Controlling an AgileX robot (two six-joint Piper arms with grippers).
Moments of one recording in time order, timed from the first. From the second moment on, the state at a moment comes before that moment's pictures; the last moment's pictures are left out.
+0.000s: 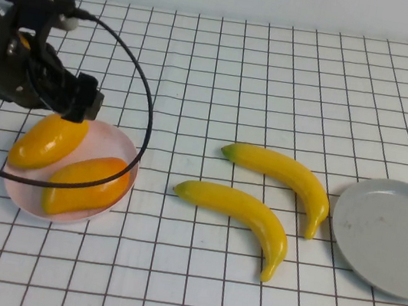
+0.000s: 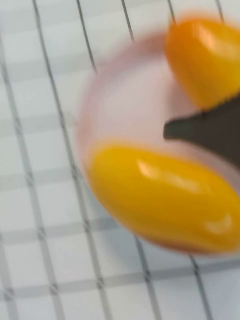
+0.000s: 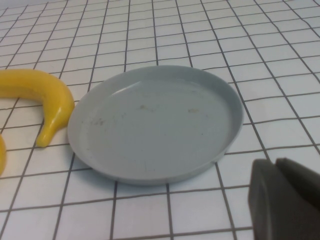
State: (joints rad) right arm 0.02 -0.01 0.03 0.07 0.35 0.08; left arm -0.22 1.58 -1.22 -0.07 0.70 0.10
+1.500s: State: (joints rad) right arm 0.02 -0.01 0.03 0.07 0.35 0.08; left arm -0.22 0.30 -0.32 -0.26 0.21 0.29
